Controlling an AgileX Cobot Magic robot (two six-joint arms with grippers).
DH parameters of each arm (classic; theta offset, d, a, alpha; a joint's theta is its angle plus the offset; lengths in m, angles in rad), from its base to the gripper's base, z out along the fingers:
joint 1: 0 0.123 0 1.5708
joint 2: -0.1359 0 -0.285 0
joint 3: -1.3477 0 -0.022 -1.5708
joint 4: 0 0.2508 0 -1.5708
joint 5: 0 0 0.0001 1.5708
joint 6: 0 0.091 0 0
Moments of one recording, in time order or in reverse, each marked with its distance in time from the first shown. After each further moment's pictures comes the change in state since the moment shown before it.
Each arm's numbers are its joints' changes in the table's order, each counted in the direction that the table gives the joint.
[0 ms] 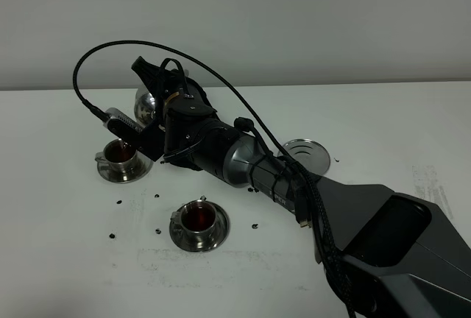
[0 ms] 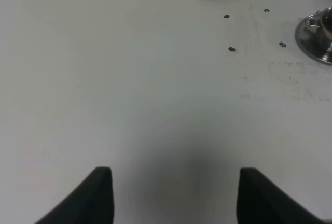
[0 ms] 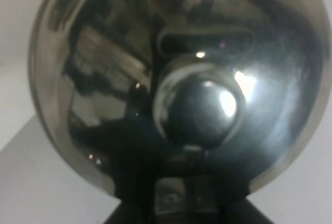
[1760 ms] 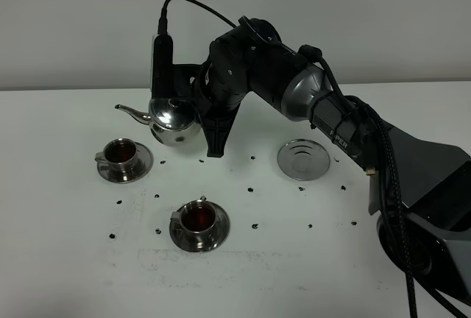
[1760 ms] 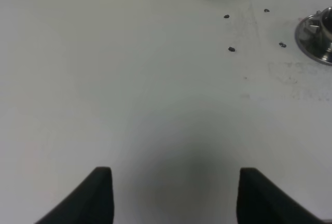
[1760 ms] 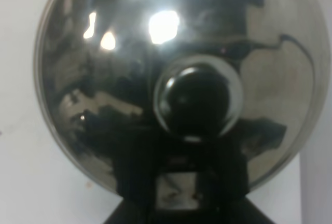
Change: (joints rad) left arm 0.000 0.000 0.000 0.000 0.000 0.000; right arm -0.148 0.153 0.041 1.059 0.395 0.045
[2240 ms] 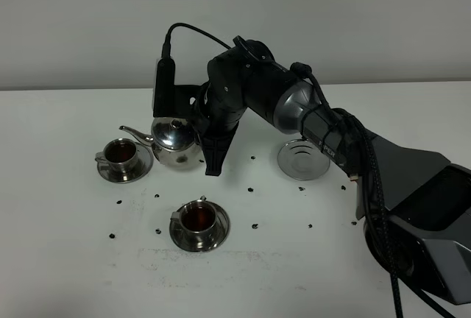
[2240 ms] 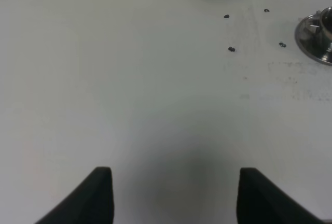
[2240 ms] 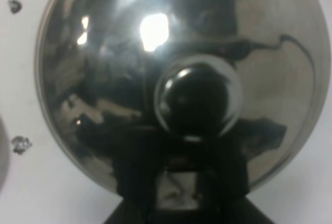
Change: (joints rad) left arm 0.000 0.000 0.000 0.000 0.000 0.000; right arm -0.002 -0.075 0.003 0.037 0.006 0.017
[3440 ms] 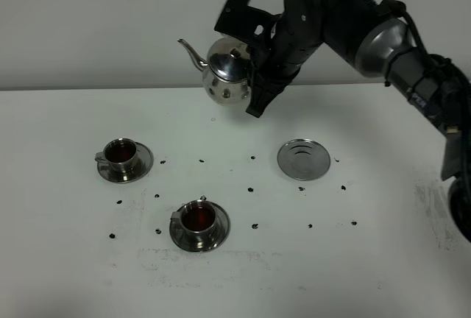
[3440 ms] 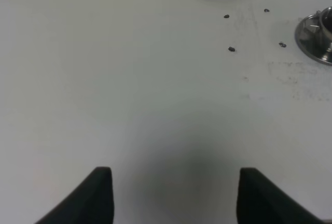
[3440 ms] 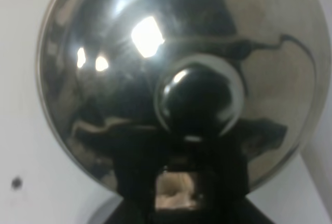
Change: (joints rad) left arm 0.000 0.000 0.000 0.000 0.000 0.000; right arm -0.172 0.270 -0.186 0.028 0.007 0.213
